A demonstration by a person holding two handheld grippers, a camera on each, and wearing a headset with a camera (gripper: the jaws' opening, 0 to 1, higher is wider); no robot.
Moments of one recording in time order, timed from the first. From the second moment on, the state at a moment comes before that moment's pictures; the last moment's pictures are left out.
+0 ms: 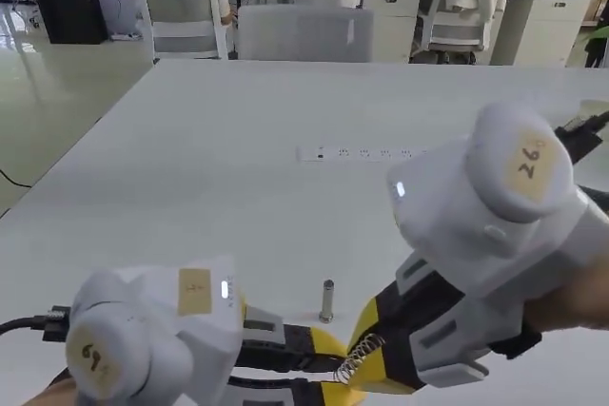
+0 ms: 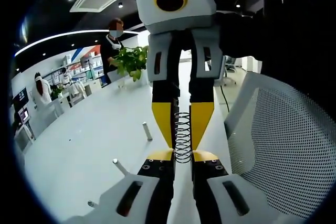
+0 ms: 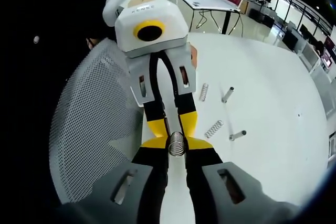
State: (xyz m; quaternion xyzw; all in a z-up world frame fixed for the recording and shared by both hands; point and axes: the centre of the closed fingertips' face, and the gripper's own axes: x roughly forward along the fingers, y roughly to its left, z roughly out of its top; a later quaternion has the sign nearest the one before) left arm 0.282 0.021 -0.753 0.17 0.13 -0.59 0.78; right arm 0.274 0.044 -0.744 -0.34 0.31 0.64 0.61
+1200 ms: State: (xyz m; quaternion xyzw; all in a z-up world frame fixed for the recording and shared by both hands) left arm 0.311 0.118 -0.756 0.11 0.16 -0.46 0.86; right arm 0.319 -0.017 -0.739 -0.33 0.35 0.57 0.67
